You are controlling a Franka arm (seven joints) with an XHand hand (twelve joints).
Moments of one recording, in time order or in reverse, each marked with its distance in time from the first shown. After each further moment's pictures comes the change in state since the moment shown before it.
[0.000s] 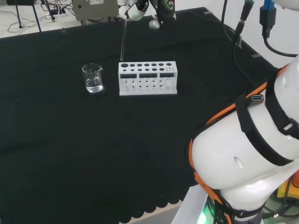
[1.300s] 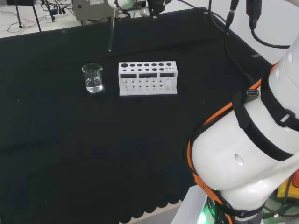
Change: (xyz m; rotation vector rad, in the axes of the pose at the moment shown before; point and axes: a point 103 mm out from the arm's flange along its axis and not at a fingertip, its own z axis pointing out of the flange) arm 0.003 0.048 -0.010 -0.047 0.018 -0.072
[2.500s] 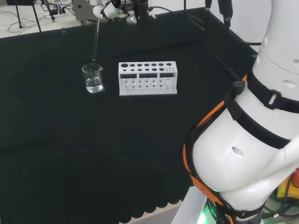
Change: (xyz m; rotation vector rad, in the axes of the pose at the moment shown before) arm 0.012 0.041 0.061 0.019 0.090 -0.134
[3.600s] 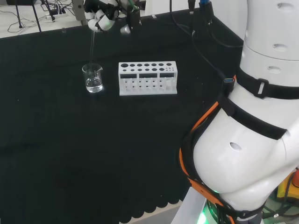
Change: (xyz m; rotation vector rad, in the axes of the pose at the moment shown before) arm -0.002 0.017 0.057 0.062 0.051 -0.035
